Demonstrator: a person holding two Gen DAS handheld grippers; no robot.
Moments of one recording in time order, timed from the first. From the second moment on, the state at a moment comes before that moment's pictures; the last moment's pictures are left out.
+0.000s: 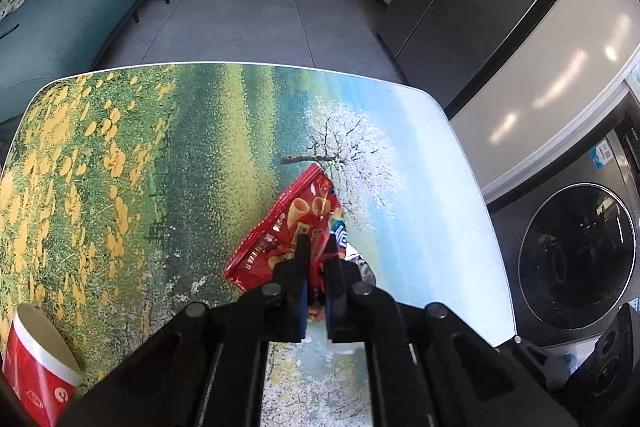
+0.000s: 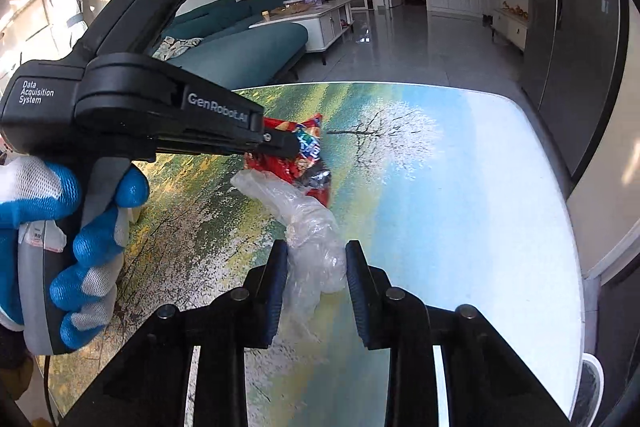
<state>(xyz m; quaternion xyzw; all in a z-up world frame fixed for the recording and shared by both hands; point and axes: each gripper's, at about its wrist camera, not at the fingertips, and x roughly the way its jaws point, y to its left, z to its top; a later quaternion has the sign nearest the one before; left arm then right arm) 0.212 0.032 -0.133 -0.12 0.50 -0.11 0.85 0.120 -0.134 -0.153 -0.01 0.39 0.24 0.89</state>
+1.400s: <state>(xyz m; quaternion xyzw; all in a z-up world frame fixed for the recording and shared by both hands) 0.121 -0.392 -0.166 0.03 0.53 -0.36 0.77 0.008 -0.537 -0.217 0.17 0.43 -0.14 0.87</state>
